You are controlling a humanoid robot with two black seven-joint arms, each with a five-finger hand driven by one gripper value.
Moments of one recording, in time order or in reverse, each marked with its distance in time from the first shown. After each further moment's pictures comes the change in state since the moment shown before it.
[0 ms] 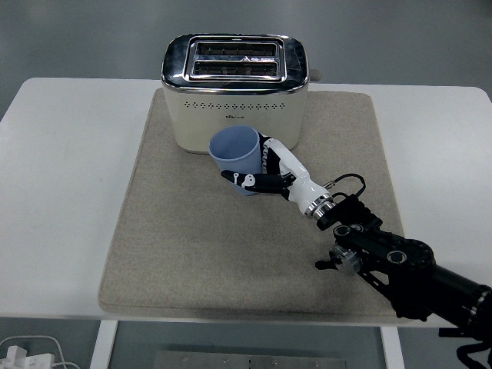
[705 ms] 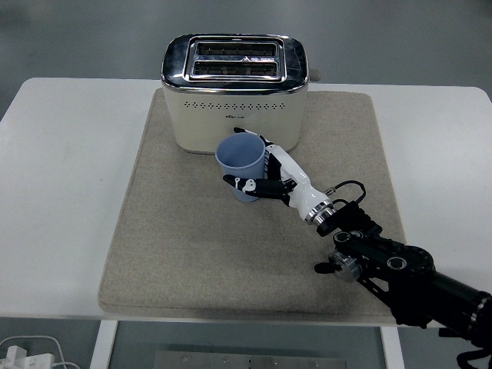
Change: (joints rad) left arm 0.000 0.000 0.001 -0.001 0.000 0.000 0.001; right arm -0.021 0.000 0.004 0.012 0.003 -0.010 0.008
